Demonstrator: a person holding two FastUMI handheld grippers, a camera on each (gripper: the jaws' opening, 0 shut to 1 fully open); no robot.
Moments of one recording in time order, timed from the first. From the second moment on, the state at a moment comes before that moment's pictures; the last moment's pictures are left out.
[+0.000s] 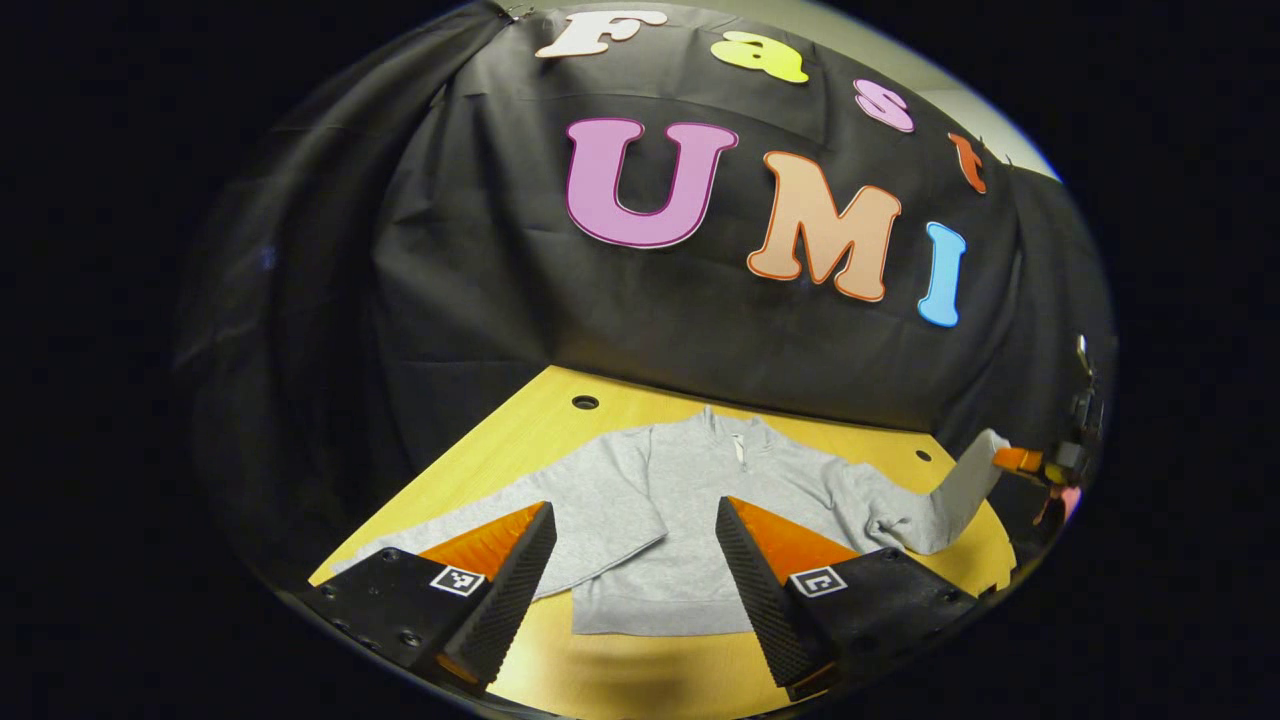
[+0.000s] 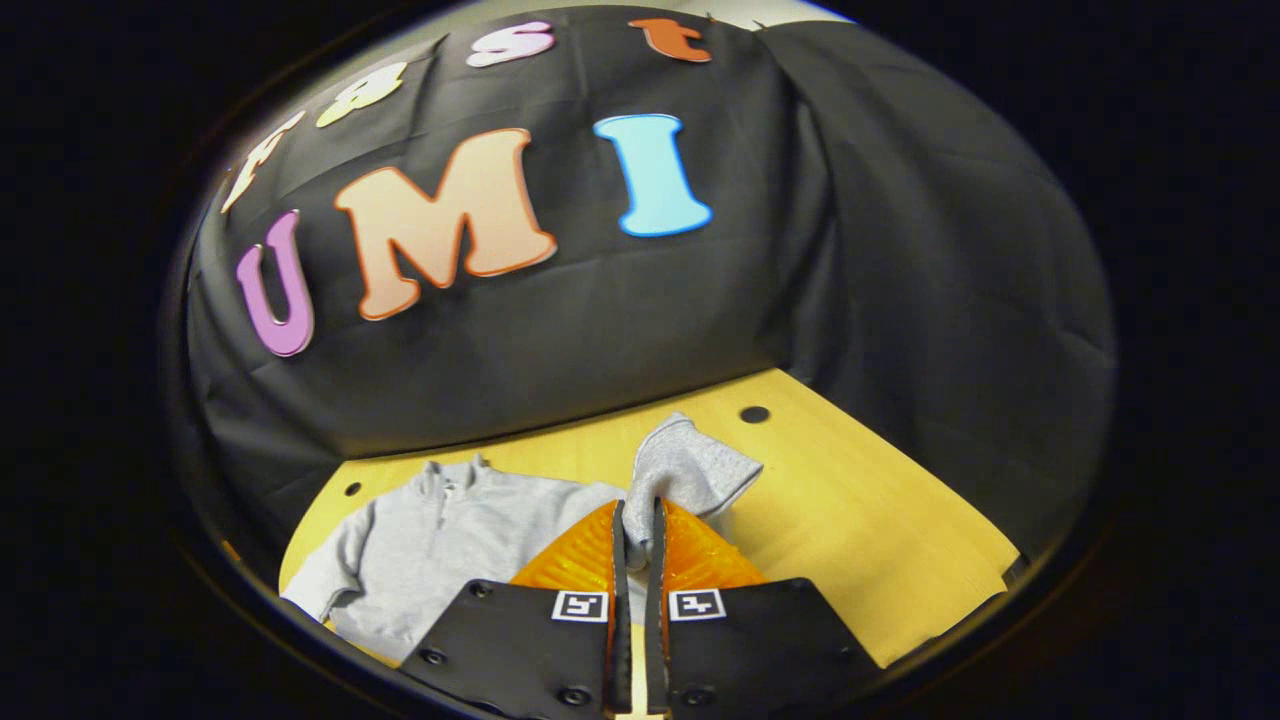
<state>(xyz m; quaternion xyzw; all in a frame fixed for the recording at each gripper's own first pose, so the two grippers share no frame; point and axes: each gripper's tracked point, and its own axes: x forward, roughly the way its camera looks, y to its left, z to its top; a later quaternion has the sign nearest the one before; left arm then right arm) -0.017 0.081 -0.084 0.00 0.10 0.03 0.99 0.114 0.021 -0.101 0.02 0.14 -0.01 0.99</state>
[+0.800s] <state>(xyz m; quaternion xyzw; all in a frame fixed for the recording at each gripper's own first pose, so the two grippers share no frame) -0.042 0.180 -0.101 -0.02 0.12 0.11 0.99 0.128 0.322 -0.124 0.11 0.16 0.27 0.94</state>
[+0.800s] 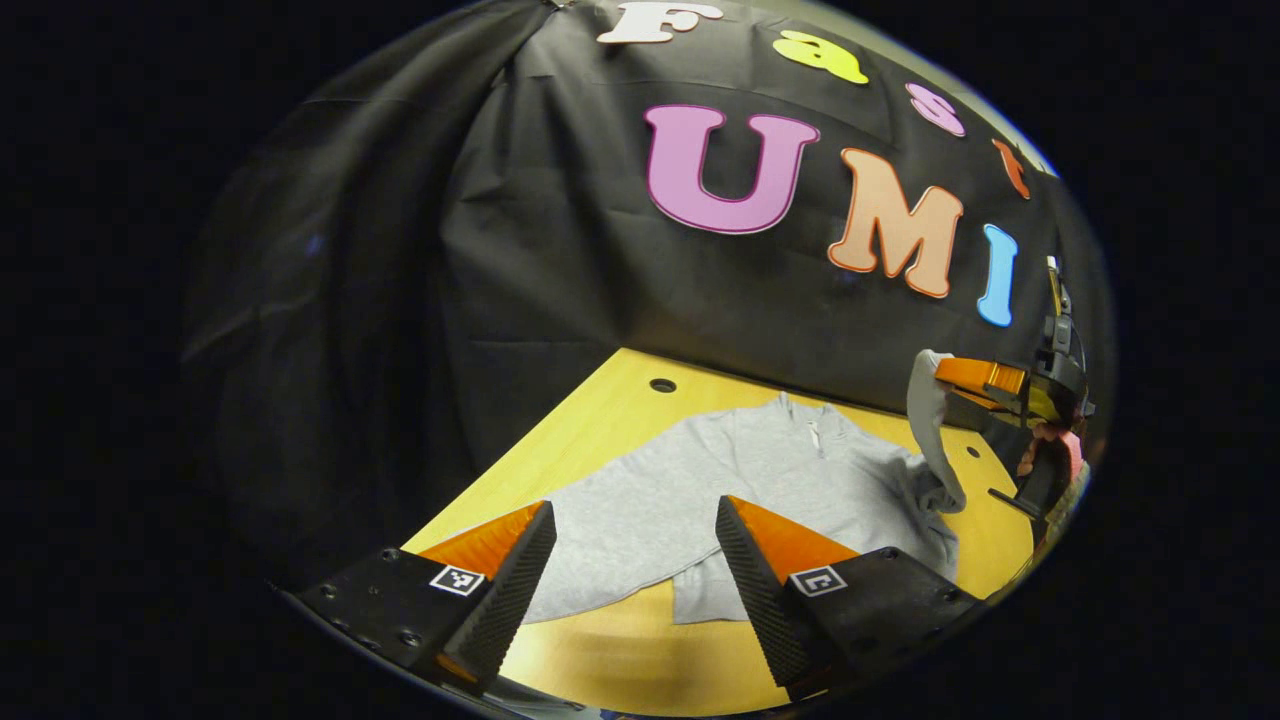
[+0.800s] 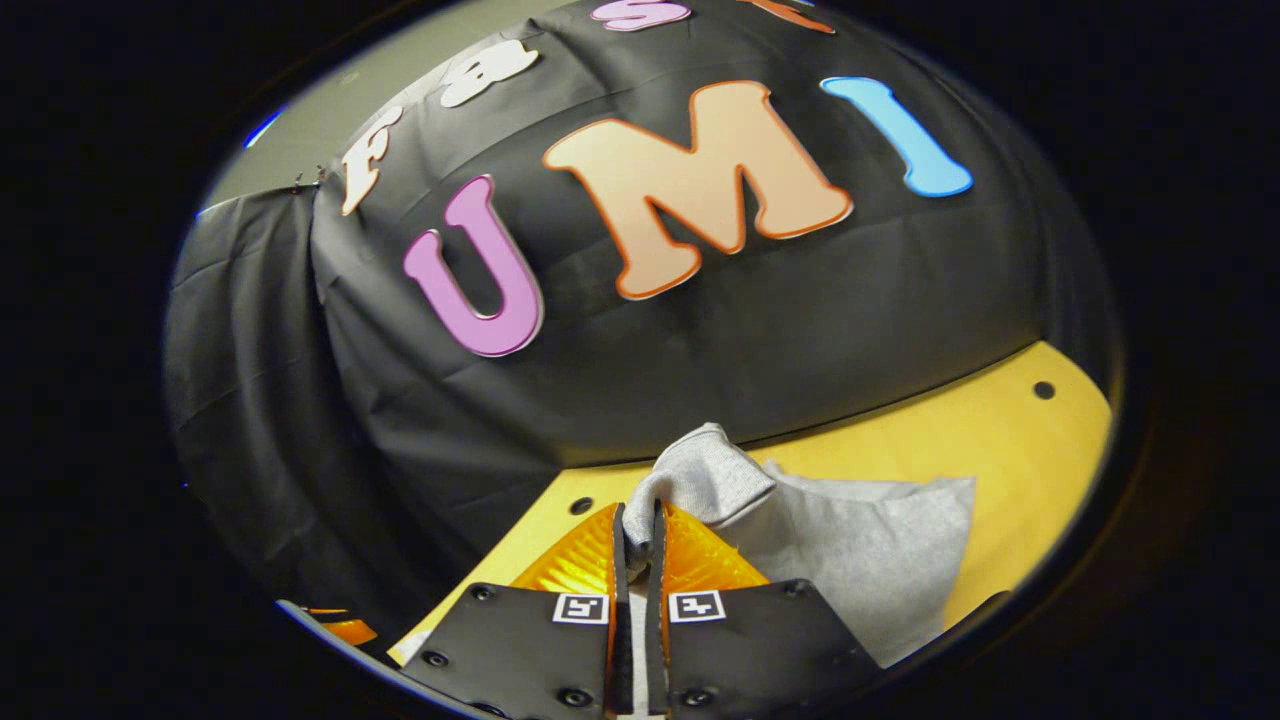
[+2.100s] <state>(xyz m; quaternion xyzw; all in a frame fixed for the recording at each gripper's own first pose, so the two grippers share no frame) -0.080 0.305 -0.236 -0.06 0.21 0.25 0.94 0.119 0.431 -0.273 0.05 0.24 0.35 0.90</state>
